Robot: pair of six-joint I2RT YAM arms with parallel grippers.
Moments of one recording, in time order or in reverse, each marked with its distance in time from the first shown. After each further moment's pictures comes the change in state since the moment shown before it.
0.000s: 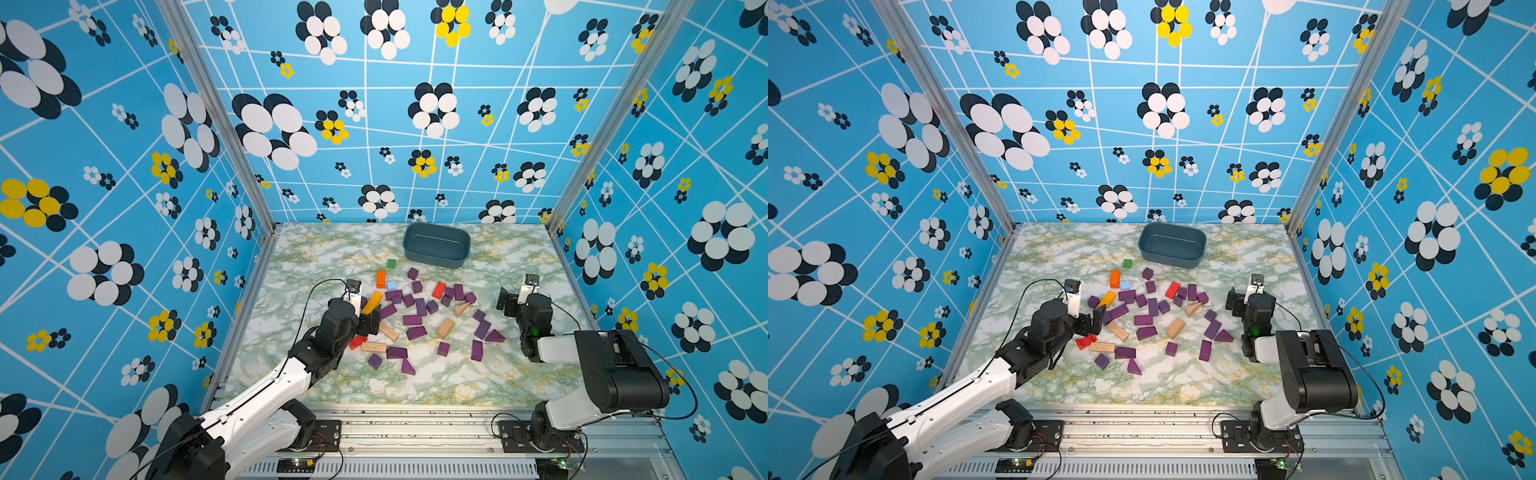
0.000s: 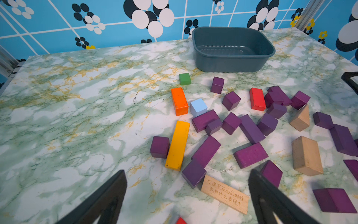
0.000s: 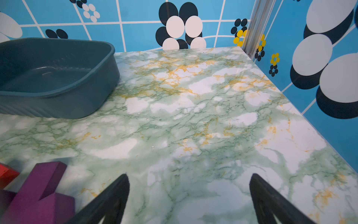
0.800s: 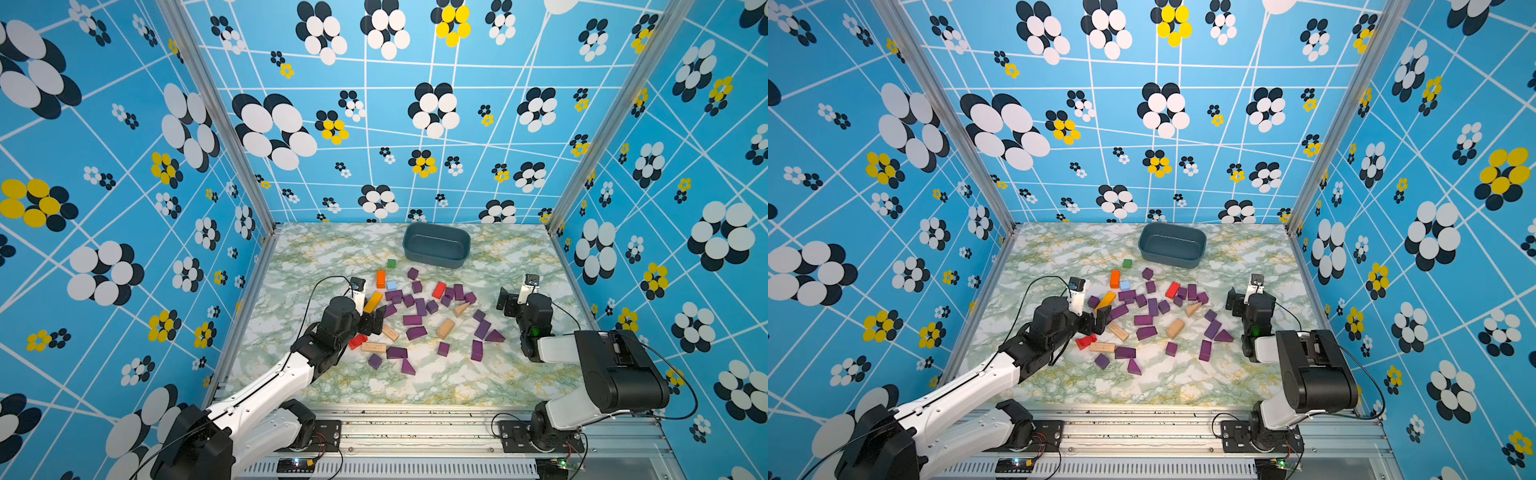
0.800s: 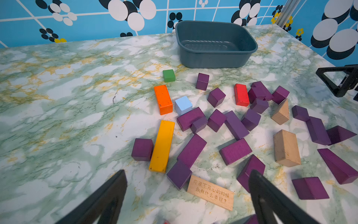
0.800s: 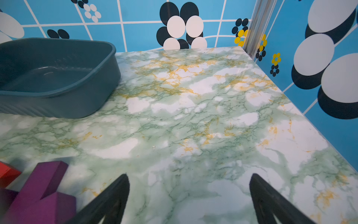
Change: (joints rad) left arm 0.034 0.052 0.020 0.016 0.128 -0.013; right arm -0.002 0.000 0.000 0.000 -0.009 0.000
